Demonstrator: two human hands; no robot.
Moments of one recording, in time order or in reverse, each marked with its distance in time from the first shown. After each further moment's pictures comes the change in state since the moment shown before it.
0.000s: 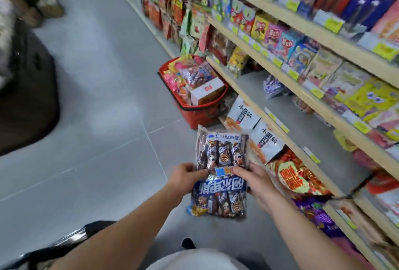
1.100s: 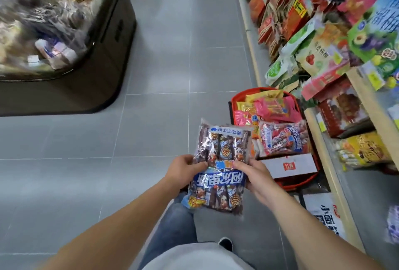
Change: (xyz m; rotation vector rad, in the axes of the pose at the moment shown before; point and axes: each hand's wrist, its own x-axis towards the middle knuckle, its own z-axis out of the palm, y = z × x) left_hand 0.327 0.210 -0.292 -0.254 0.392 -0.101; right_hand 0.439 -0.275 0.276 -0.209 -0.423 0.151
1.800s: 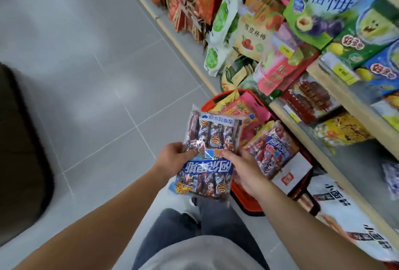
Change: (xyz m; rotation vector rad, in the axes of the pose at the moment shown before) left_hand 0.307 0.254 0.034 0.592 -0.316 0.025; right_hand 0.216 -0.165 -0.031 0.419 0.396 0.070
